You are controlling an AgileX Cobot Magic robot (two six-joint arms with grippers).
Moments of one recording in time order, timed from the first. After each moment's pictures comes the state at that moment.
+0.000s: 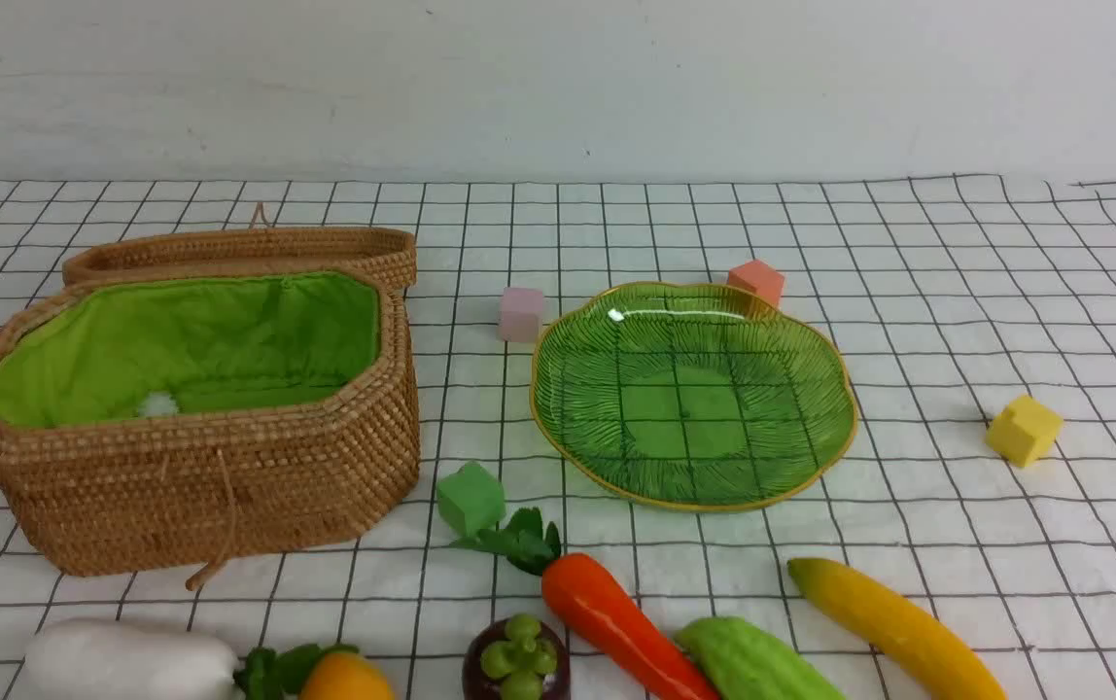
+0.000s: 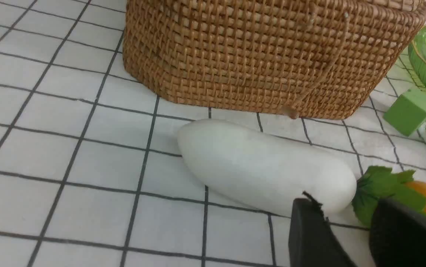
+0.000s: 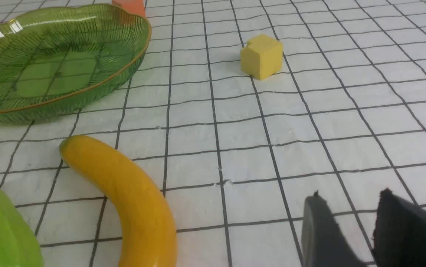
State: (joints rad) right arm -0.02 -0.01 0.01 -0.02 0.38 0.09; left arm -0.02 -0.01 0.03 -0.27 0.26 -0.13
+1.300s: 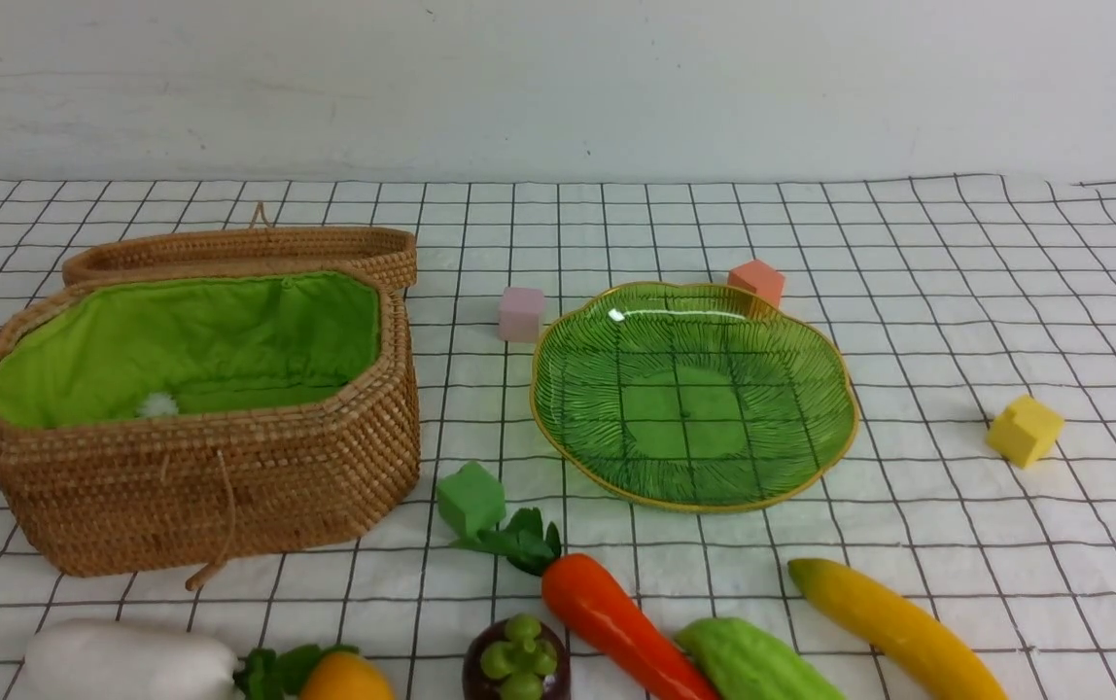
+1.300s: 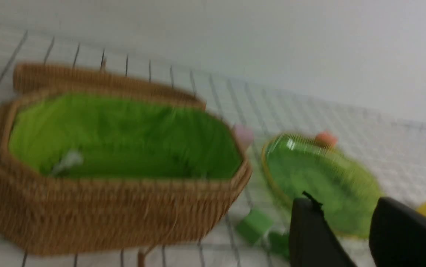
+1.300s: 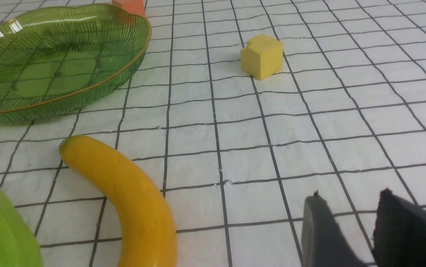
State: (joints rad) right arm -0.02 -0.01 0.01 -0.02 0.38 0.09; left arm -0.02 0.56 -0.67 -0.44 0.56 0.07
